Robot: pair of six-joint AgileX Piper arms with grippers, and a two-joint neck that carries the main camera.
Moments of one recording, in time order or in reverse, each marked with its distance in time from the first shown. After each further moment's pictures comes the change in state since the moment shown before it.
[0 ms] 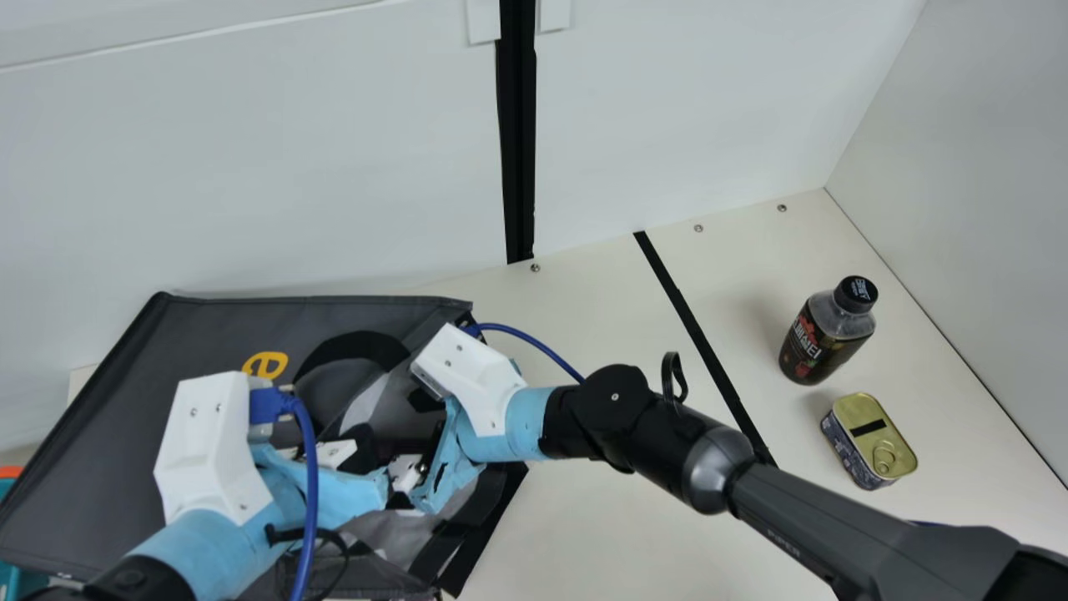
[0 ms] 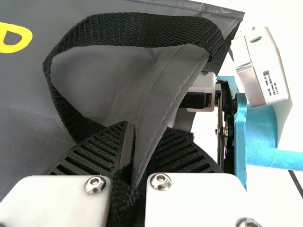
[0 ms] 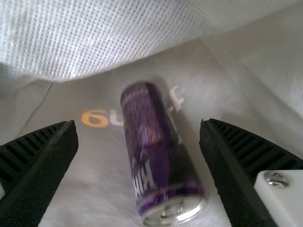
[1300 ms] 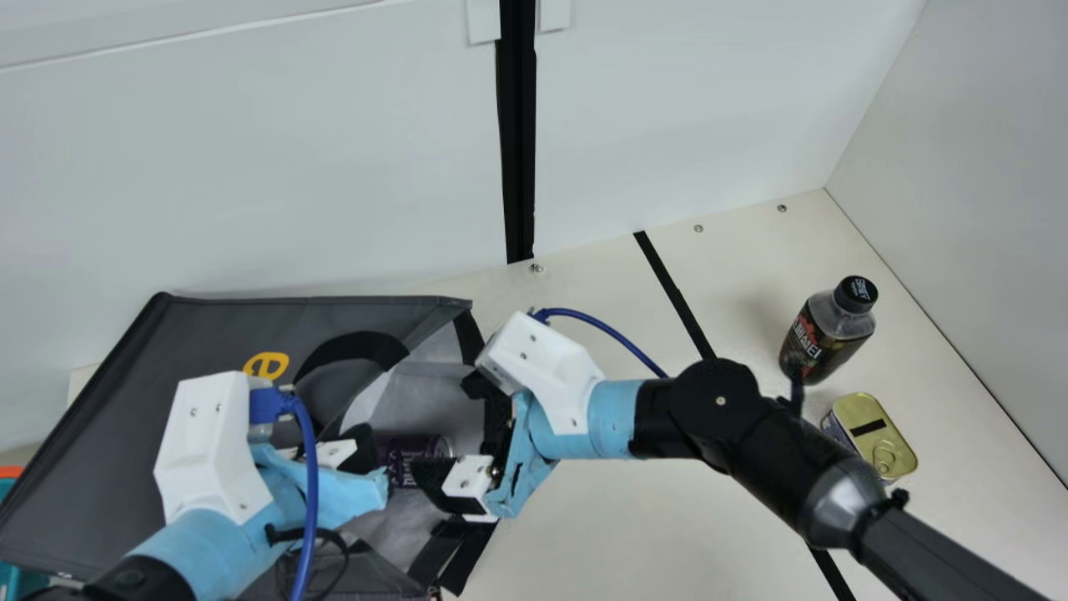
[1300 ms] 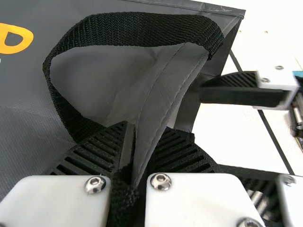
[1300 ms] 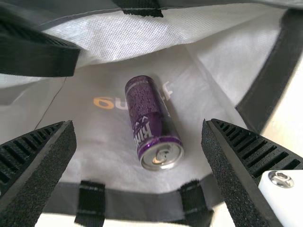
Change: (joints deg) left arm 0.0 0.0 0.0 0.0 0.0 0.0; right arm -9.0 -13.8 5.3 -9.3 9.0 4.0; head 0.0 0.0
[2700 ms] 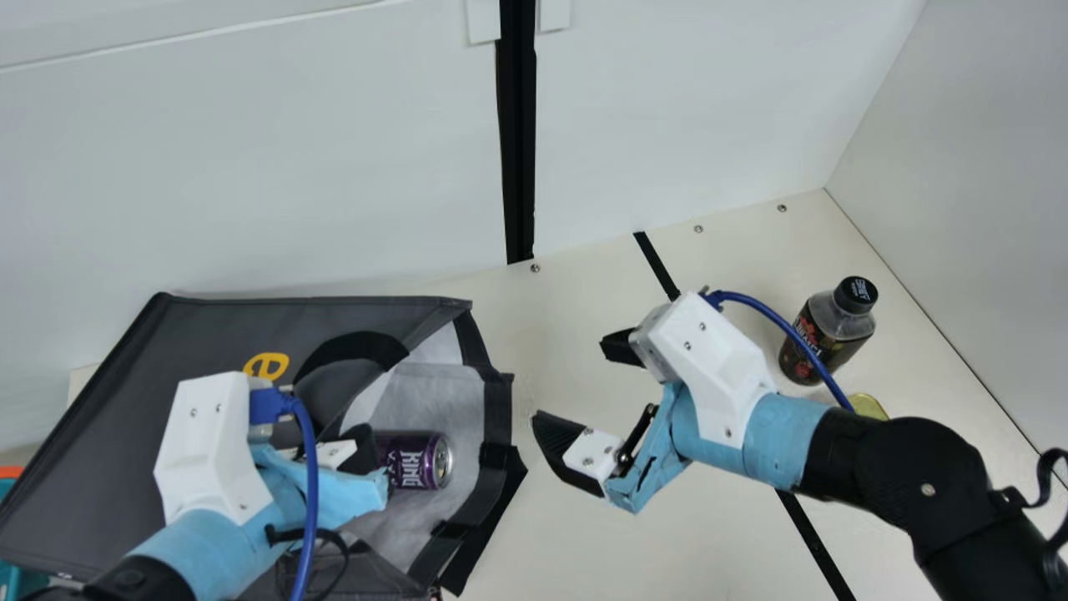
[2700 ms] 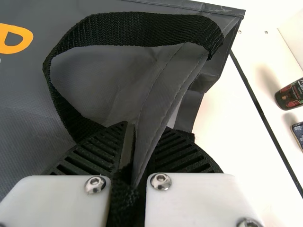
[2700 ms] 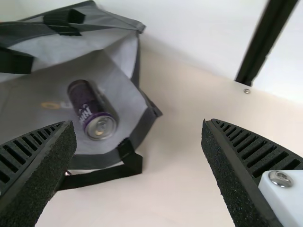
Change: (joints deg) left arm 0.0 0.0 0.0 0.0 0.0 0.0; right arm -15.3 -21.1 4.0 -17.6 2.8 17.6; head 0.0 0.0
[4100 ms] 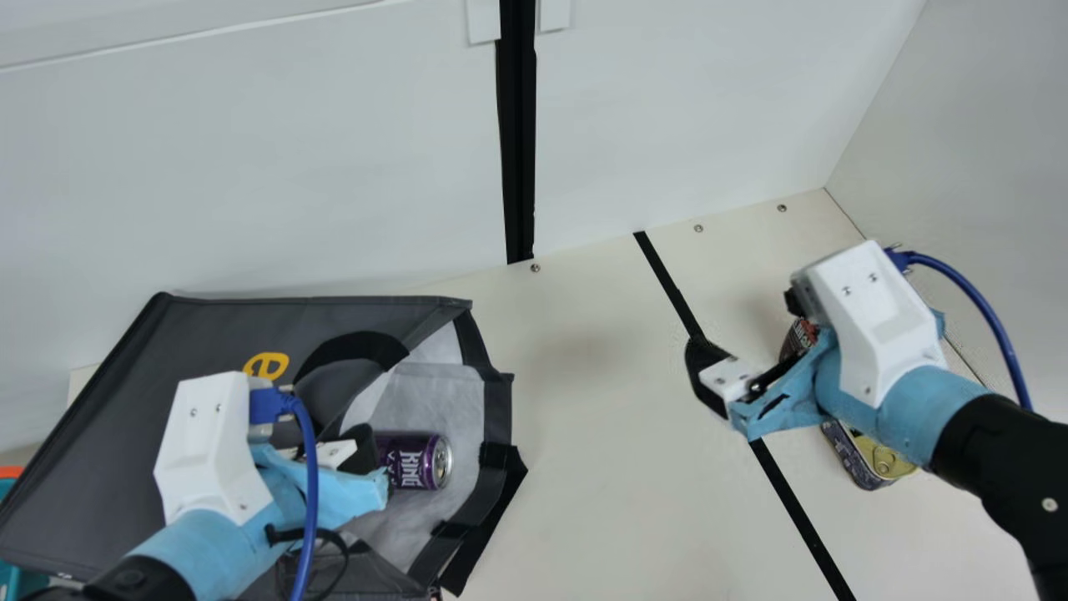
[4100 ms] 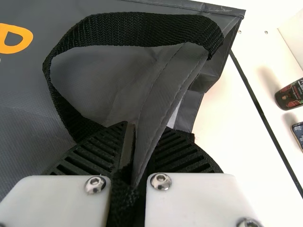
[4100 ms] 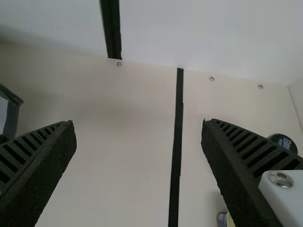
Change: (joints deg) left arm 0.0 0.0 0.0 0.0 0.0 0.0; right arm -20.0 -4.5 -6.0 -20.6 3.3 14.9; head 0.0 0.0
